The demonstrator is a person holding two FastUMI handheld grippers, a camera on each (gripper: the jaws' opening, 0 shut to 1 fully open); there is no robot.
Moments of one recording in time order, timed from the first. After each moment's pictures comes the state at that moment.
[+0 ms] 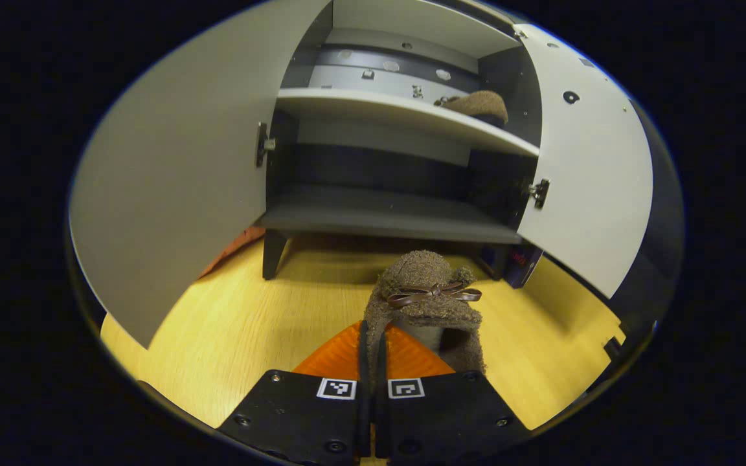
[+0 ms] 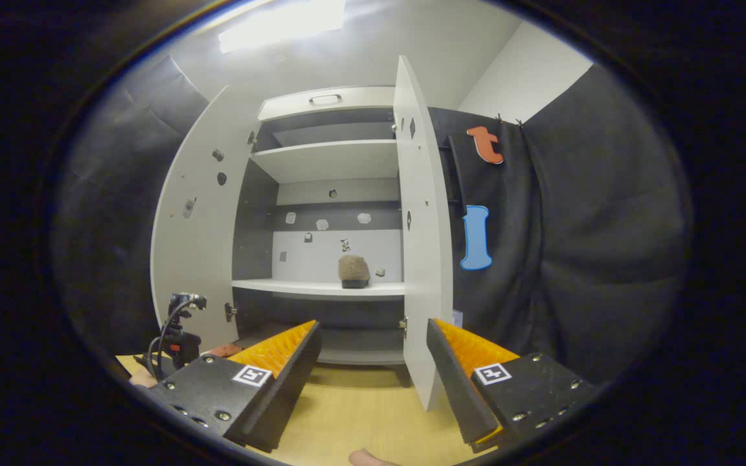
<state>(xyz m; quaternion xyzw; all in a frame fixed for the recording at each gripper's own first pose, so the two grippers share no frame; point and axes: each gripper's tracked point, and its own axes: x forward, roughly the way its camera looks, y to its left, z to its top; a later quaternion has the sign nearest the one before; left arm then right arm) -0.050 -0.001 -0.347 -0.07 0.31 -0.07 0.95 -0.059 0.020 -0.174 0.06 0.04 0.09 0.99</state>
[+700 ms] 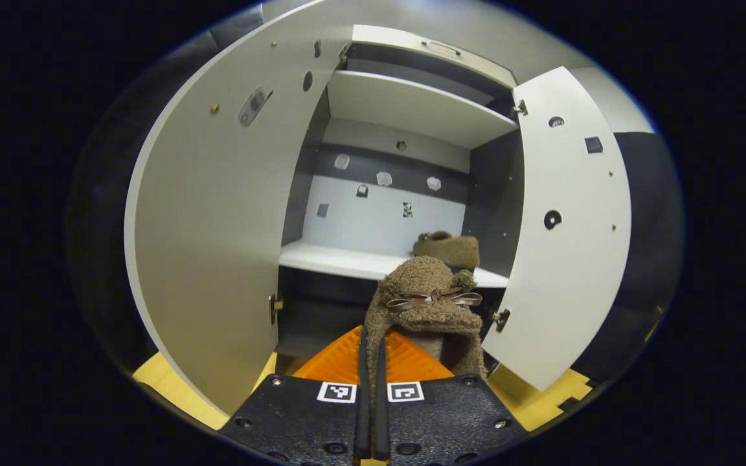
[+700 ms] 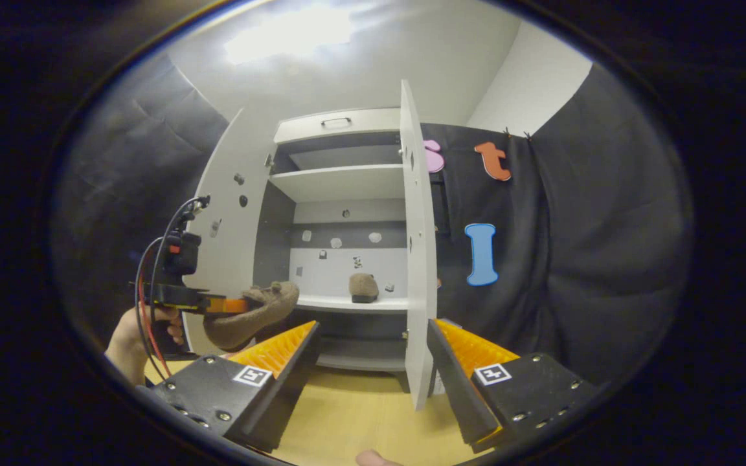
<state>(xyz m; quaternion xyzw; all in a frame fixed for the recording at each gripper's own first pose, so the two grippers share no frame) 0.022 -0.001 -0.140 -0.07 0.14 -0.04 0.99 -0.100 -0.004 -0.136 0.06 0.01 0.12 0.99</state>
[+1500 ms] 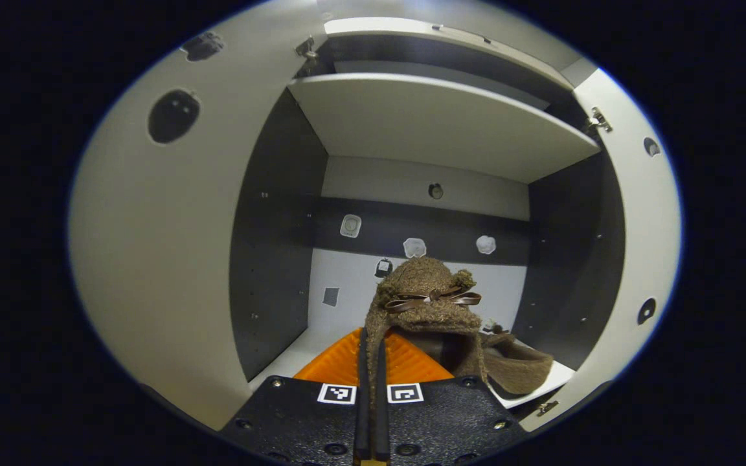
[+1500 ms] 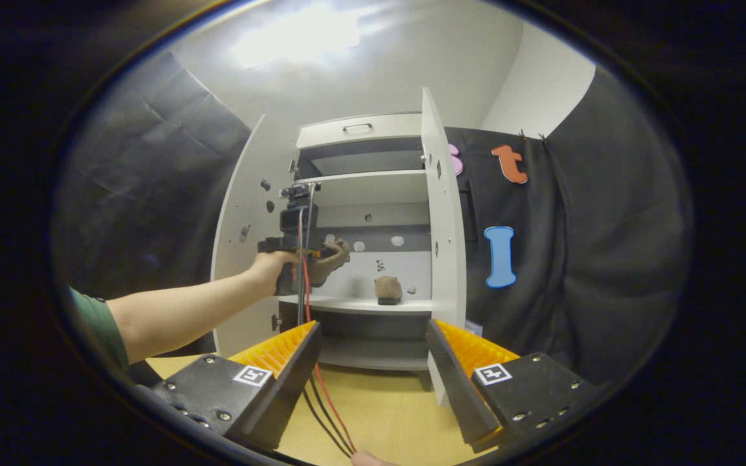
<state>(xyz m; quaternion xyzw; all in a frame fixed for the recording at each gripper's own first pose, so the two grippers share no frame) 0.258 0.014 -0.095 -0.04 0.11 0.04 0.99 -0.123 0.026 -0.124 0.06 0.00 0.14 0.99</state>
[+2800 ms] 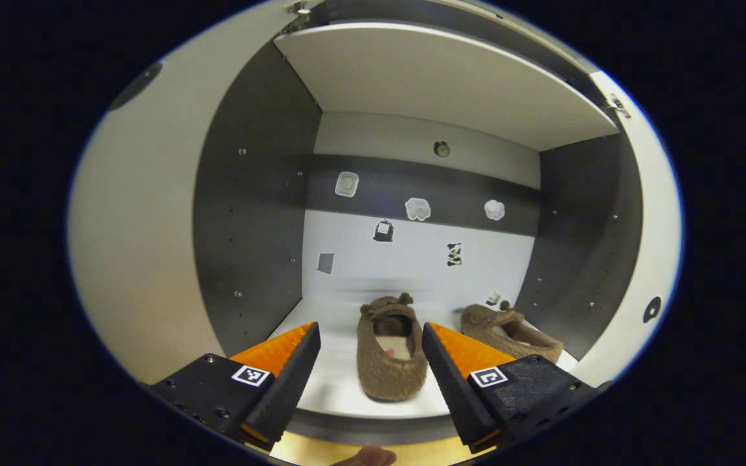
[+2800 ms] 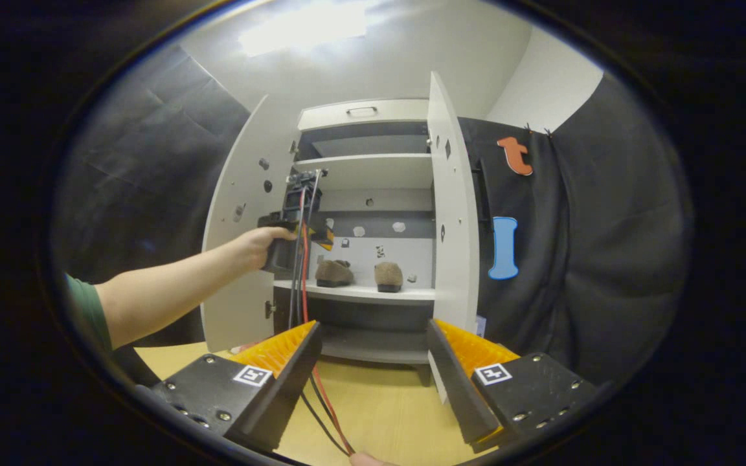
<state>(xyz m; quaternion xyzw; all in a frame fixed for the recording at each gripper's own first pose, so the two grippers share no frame) 0.226 0.004 -0.096 -0.02 0.19 0.00 0.98 -0.103 0.042 -0.154 0.04 0.02 0.14 0.99</state>
